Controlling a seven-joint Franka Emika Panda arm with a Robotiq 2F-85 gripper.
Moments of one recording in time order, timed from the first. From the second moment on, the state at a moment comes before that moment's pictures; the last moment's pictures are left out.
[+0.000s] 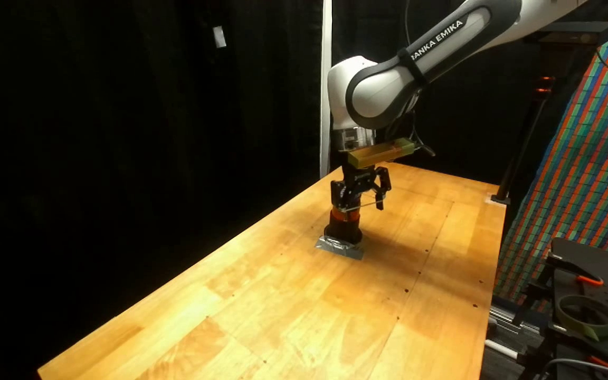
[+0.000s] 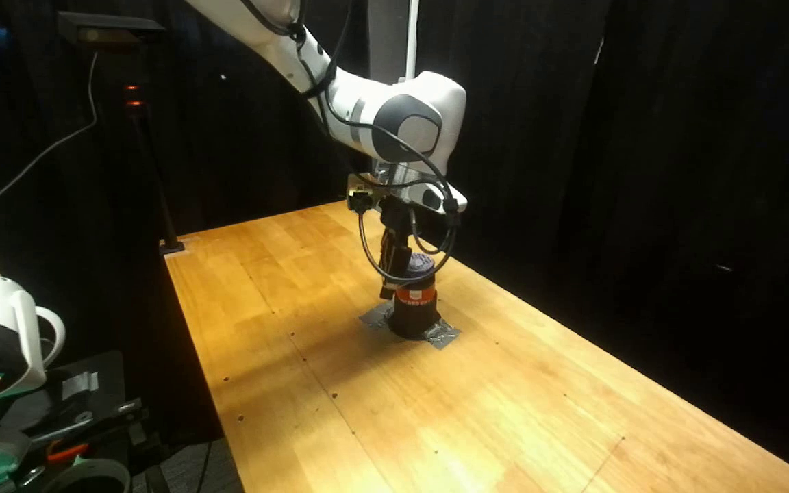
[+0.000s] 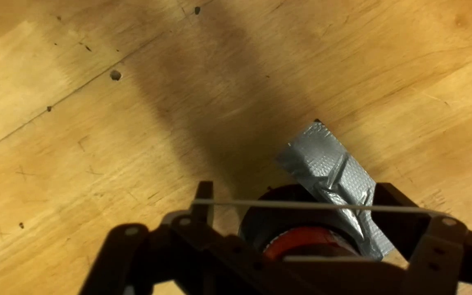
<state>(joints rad) 0.20 0.60 -0.02 -1.66 0.07 2.03 0.62</state>
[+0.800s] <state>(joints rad) 0.22 0.52 -0.02 -1.86 0.02 2.28 0.64</state>
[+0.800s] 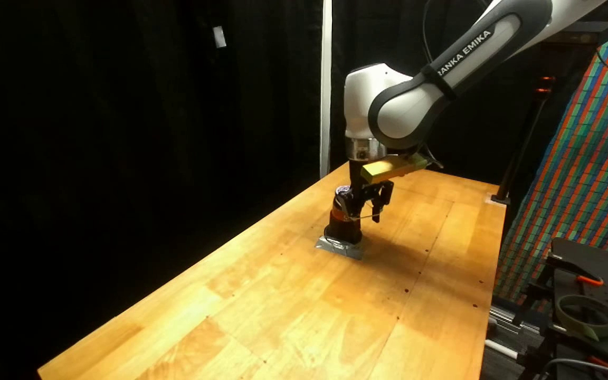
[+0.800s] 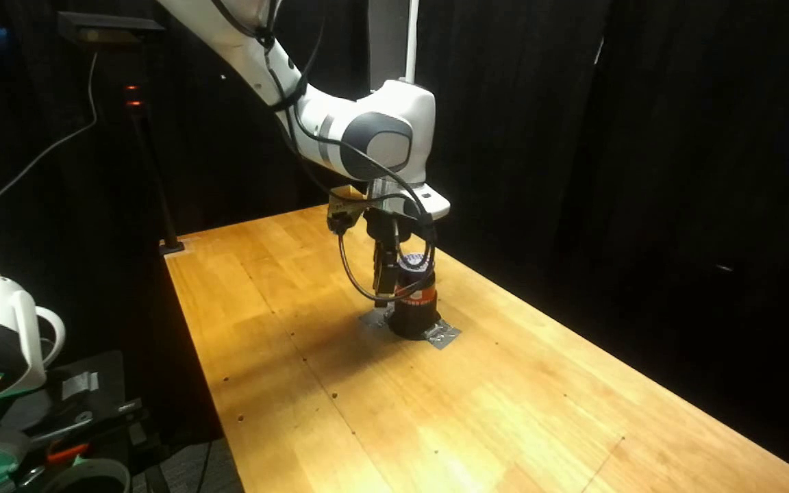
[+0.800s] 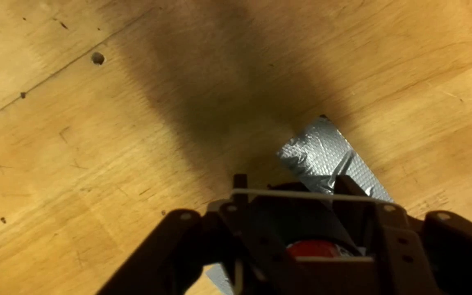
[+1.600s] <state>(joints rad) 0.24 0.41 -0.01 -2.15 0.02 2.79 0.65</state>
